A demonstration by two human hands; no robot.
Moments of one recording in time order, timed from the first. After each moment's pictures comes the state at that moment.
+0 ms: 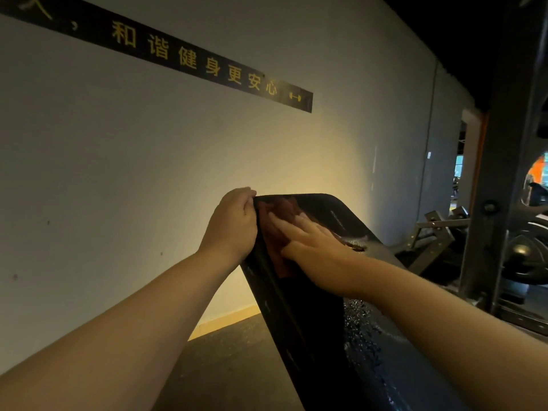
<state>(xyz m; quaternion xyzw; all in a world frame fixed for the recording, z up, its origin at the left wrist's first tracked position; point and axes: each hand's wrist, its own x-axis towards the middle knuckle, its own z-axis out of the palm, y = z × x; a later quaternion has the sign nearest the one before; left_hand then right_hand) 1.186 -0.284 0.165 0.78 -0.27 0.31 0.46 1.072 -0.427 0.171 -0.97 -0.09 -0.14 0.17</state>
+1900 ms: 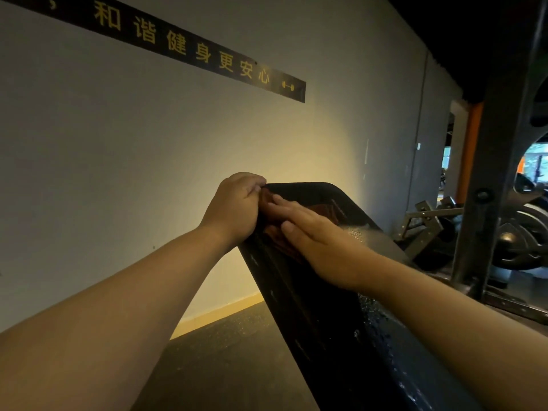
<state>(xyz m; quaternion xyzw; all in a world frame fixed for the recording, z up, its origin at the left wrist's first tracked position) 1.203 -0.279 0.173 0.78 -0.35 0.31 0.41 1.090 -0.437 0.148 -0.93 -0.16 -0.22 0.24</state>
